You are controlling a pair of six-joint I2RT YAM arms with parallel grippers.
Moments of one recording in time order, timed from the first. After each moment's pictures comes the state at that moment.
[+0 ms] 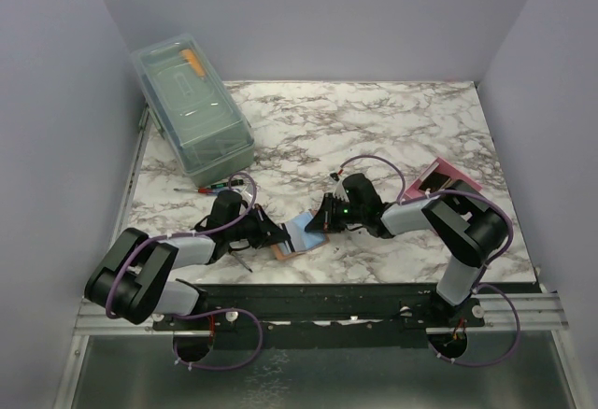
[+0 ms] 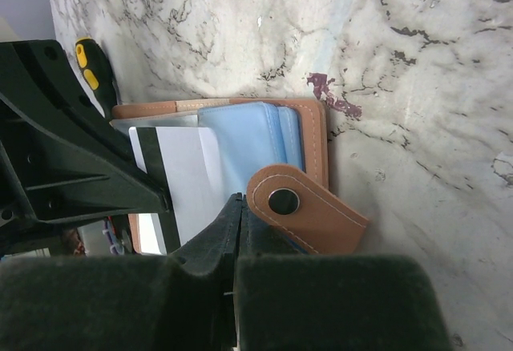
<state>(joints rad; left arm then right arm) -0.43 1.34 0.26 0.43 0.58 -1.01 0.69 1.77 0.63 0.47 -0.45 0.81</state>
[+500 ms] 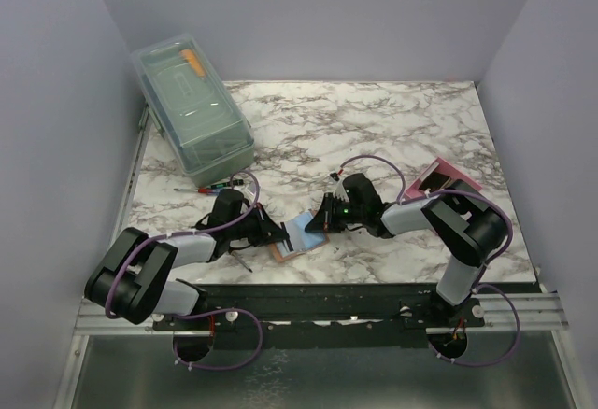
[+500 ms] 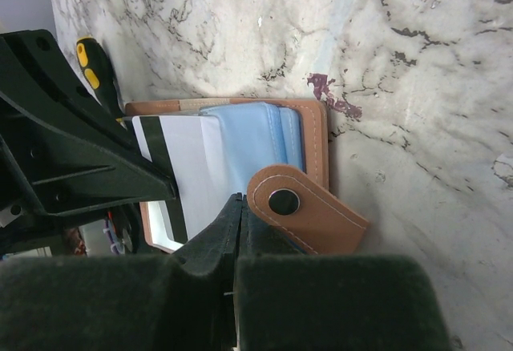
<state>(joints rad) -0.43 1.35 0.28 0.39 0.53 -0.92 0.69 1.77 0.63 0.48 -0.45 0.81</state>
